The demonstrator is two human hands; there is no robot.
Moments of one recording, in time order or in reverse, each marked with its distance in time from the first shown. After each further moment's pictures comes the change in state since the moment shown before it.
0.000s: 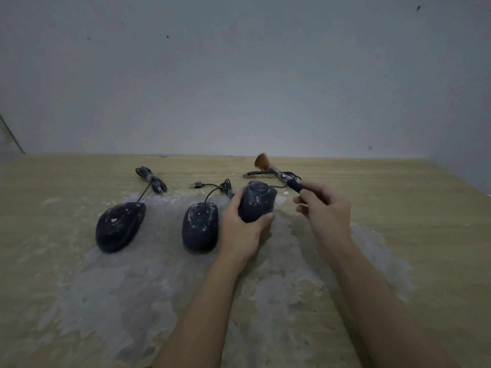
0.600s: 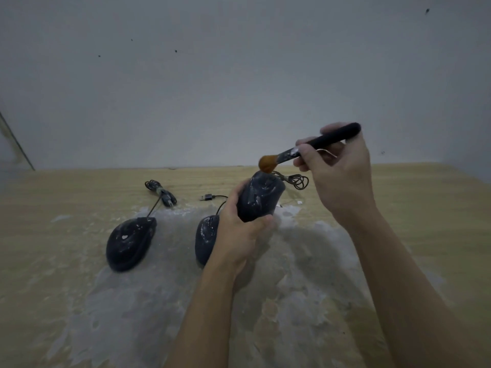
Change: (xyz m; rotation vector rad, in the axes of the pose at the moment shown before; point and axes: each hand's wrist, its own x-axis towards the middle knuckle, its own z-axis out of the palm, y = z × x) left_hand 0.018 0.009 -0.029 -0.221 -0.119 0.056; right_hand 0.006 -0.065 0.035 -0.044 -0.209 -0.452
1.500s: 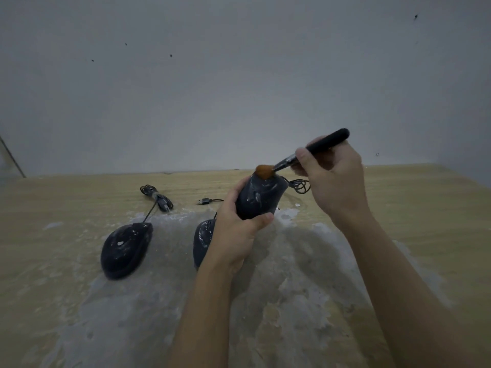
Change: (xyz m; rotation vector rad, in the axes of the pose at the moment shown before) left_hand 0.003 0.007 -0.002 -0.017 -0.064 0.038; right_hand 0.002 0.015 0.004 -0.211 0.122 -0.012
